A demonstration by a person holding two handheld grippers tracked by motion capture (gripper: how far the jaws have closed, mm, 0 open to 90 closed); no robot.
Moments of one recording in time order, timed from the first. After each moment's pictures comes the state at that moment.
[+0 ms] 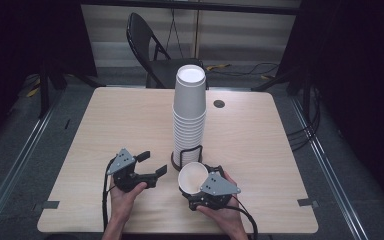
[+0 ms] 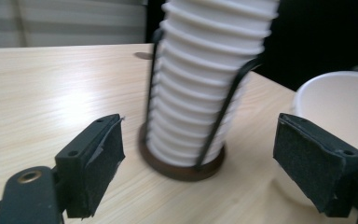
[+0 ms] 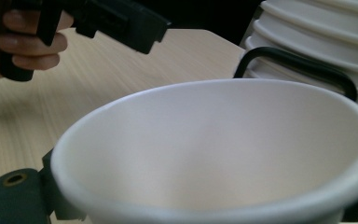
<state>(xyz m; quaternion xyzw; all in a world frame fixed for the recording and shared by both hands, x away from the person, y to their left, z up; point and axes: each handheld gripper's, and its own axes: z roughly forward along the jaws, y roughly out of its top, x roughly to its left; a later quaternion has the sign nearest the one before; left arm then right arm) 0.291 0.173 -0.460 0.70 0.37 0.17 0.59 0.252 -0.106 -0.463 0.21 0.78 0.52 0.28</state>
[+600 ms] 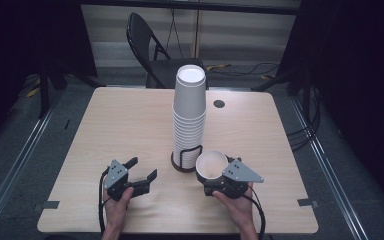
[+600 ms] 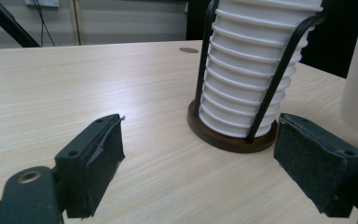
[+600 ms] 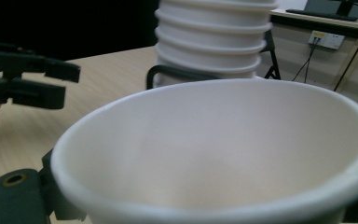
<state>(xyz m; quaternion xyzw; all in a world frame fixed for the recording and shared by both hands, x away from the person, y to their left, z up) 0.275 0.187 -0.490 0.68 0.39 0.25 0.57 0.271 -0.147 -0.446 0.30 0.73 0.55 0.29</state>
